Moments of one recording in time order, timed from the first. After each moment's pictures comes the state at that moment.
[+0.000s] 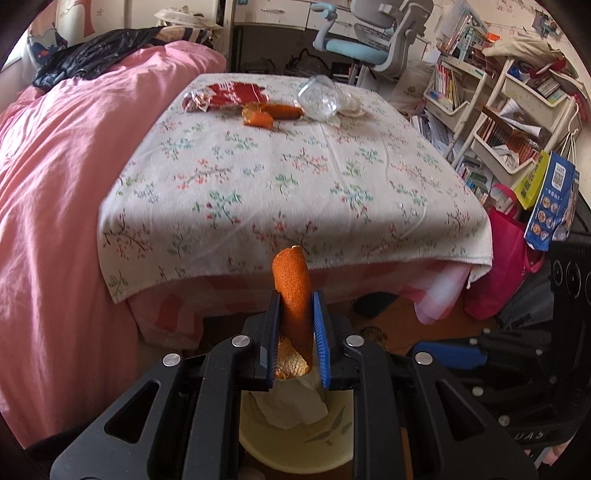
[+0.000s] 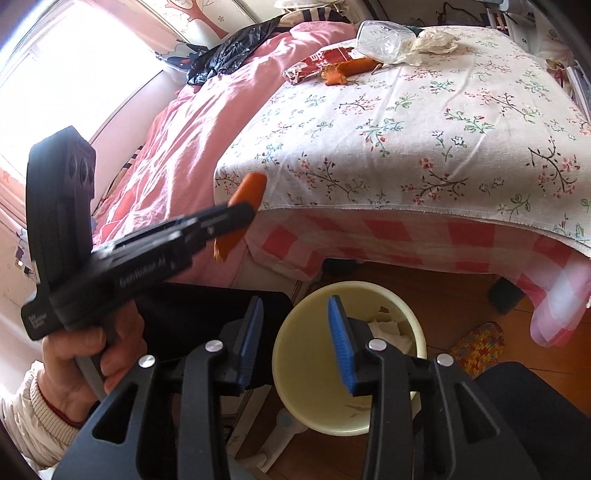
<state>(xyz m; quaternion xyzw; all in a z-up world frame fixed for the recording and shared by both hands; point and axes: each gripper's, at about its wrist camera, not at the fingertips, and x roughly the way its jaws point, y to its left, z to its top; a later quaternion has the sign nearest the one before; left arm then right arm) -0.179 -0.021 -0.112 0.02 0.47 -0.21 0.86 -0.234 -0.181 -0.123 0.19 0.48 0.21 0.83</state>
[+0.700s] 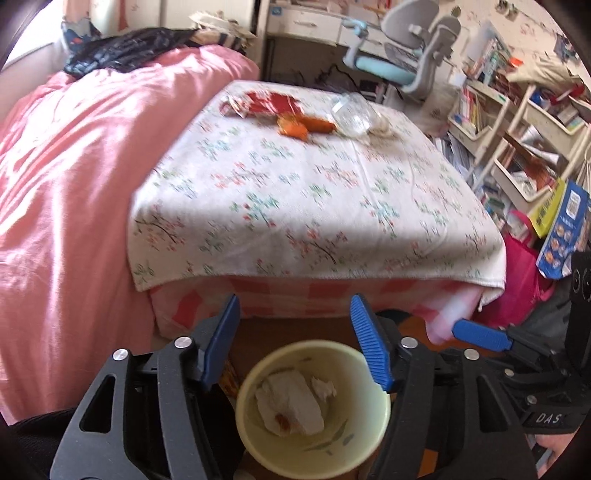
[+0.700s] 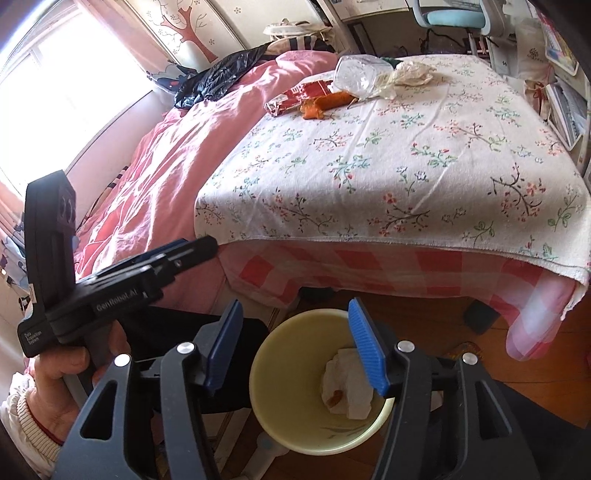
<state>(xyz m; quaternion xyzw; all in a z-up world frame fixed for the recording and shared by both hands) -0.184 -0.002 -0.104 -0.01 0.43 -0.15 0.89 -0.238 -0.195 -0.114 0.18 0.44 0.17 0.87</state>
